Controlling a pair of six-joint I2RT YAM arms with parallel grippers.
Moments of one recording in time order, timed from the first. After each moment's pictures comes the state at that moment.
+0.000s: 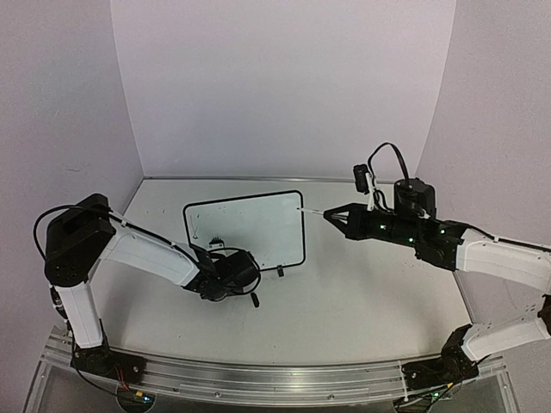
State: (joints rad) left arm -1.08 1.85 0.98 -0.35 -0.61 -1.15; right arm 0.72 1.21 0.81 0.12 -0.18 0.49
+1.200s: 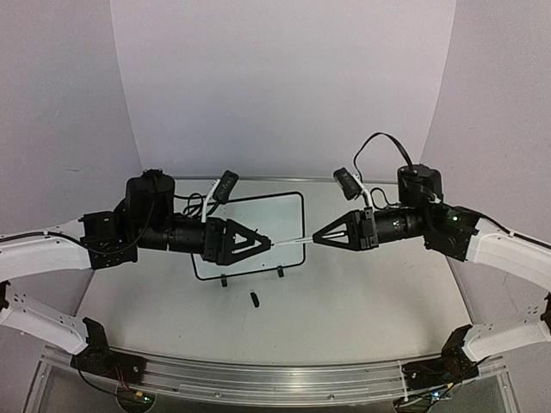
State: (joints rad) left arm -1.02 1.16 0.92 -0.01 0.41 -0.63; right arm 0.75 1.18 0.94 -0.09 -0.79 0.58
